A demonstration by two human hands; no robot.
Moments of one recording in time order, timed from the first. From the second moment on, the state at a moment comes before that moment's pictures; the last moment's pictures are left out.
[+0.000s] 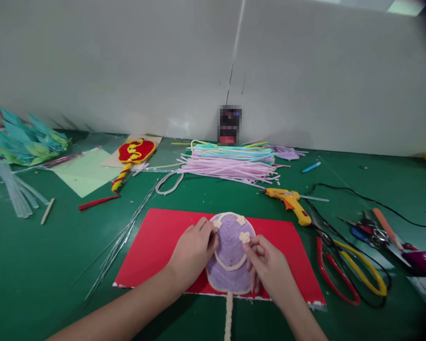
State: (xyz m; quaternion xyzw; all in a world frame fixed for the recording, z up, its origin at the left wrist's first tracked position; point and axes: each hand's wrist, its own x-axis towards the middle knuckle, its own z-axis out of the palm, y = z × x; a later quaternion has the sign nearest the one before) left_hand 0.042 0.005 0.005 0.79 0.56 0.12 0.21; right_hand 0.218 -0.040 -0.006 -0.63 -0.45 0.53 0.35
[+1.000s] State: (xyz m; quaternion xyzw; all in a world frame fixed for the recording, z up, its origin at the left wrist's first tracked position) left_hand 0.037 -0.001 0.002 0.78 0.55 0.18 0.24; right_hand 0.222 -0.040 -0.005 -0.62 -0.44 0.51 0.40
